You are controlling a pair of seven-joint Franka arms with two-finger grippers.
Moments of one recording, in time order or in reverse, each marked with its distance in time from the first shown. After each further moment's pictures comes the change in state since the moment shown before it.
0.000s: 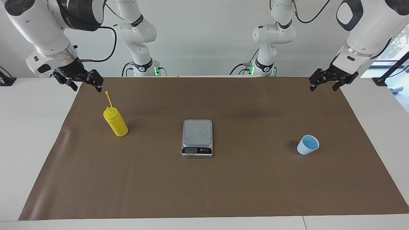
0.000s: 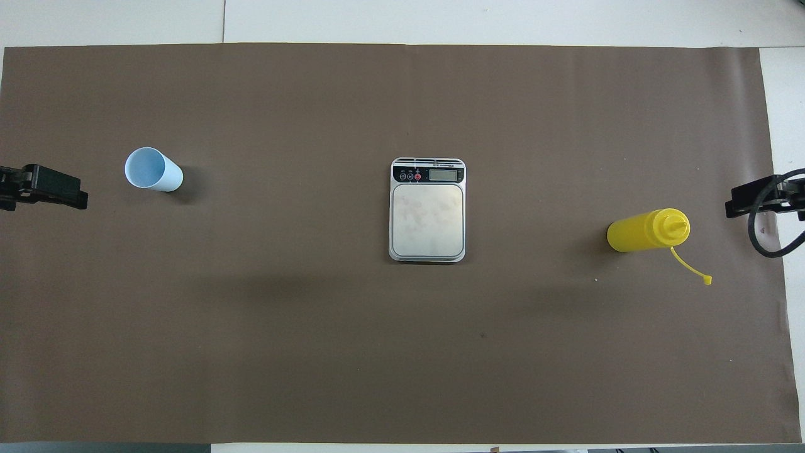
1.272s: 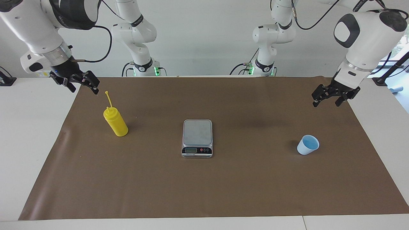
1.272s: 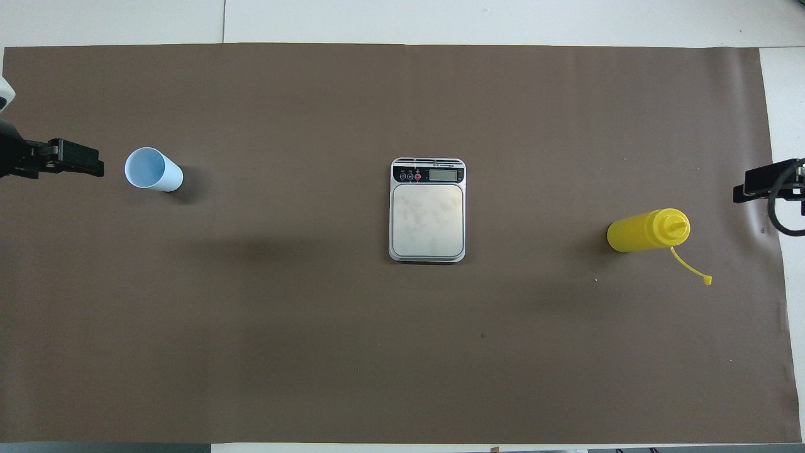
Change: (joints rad) left arm 0.020 0.095 0.004 -0.074 0.001 0.280 0.009; right arm -0.051 0.000 -0.017 0.001 0.114 0.046 0.120
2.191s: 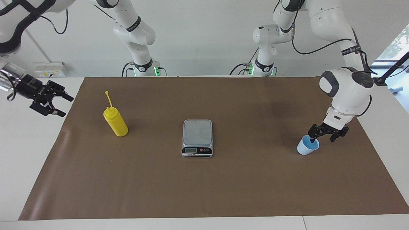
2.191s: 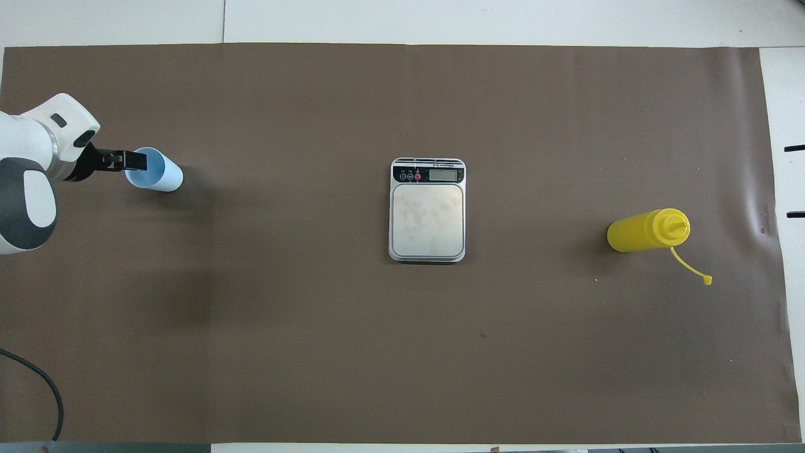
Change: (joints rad) left arm 0.064 0.184 -0.001 -0.236 0.000 0.545 0.100; right arm -0.366 0.293 -0.009 0.104 0.623 -0.107 0.779
